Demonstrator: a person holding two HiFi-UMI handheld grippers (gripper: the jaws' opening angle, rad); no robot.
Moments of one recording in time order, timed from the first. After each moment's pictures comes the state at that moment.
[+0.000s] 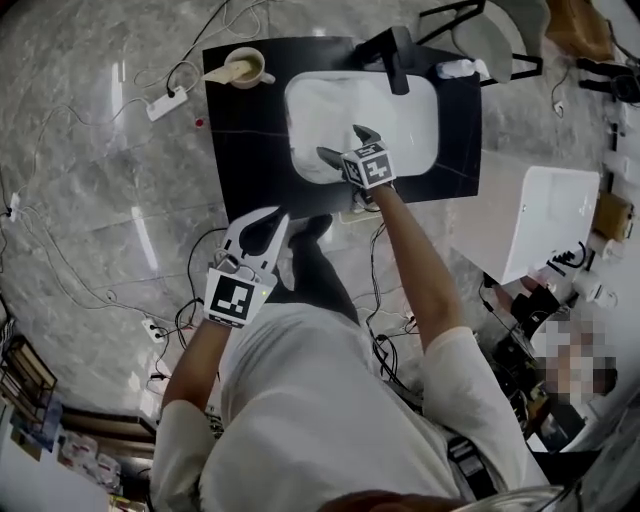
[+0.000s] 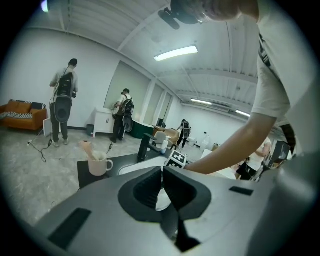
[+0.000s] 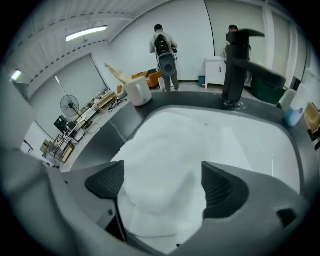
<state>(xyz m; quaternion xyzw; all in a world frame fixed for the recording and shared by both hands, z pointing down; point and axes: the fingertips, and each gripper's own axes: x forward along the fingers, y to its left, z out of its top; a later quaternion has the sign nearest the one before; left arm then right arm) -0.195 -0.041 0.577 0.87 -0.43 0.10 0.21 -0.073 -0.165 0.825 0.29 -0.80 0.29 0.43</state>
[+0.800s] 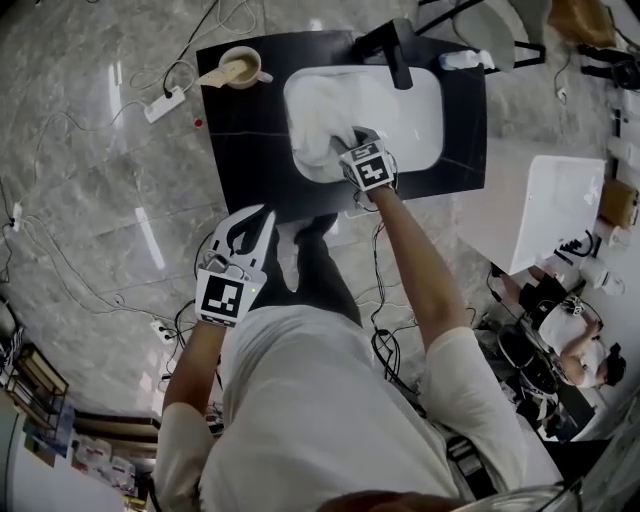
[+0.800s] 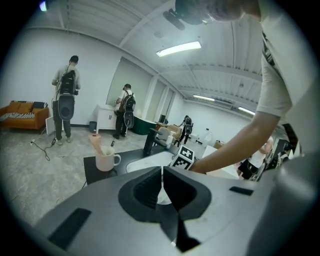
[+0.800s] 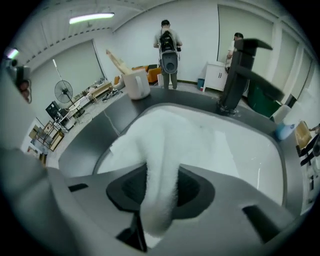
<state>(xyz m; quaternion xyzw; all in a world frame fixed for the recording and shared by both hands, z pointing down) -0.223 -0.049 0.606 0.87 -0.43 0.12 0.22 -0.065 -0.171 0.837 0.31 -0.79 0.23 0.47</state>
